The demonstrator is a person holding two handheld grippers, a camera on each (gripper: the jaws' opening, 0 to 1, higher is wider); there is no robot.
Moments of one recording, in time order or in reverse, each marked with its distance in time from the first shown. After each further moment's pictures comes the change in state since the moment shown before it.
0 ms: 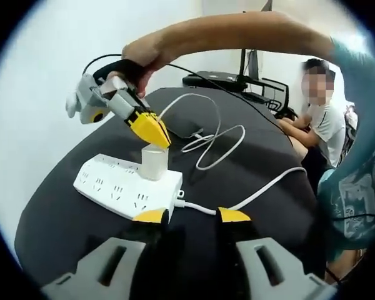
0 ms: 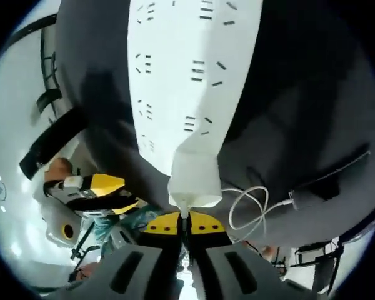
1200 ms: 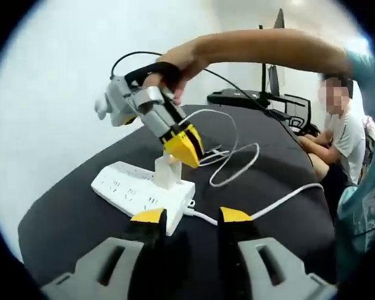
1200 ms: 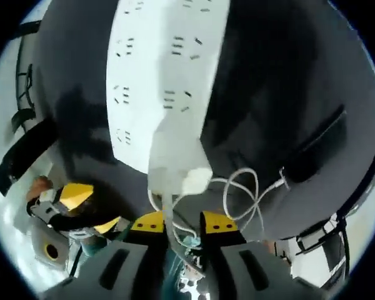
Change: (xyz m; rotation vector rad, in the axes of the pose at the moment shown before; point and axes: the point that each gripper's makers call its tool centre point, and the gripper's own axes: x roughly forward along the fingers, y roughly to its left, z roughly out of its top) left arm 0.001 -0.002 0.001 -0.064 -0.130 0.172; right arm -0.004 -0.021 -0.007 0.101 -0.126 -0.178
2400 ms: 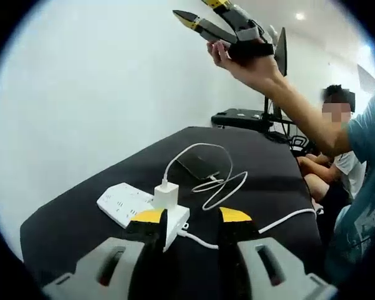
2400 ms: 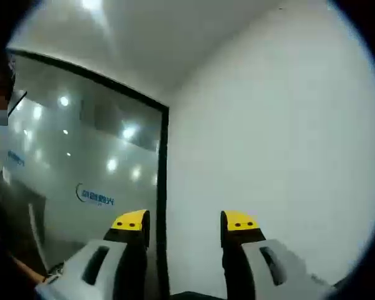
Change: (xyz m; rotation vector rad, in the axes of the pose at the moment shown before) left arm -0.030 -0.018 0.046 -0.023 -0.142 0.050; right arm -0.301 0.040 -0.186 -0.724 -2.548 0.649
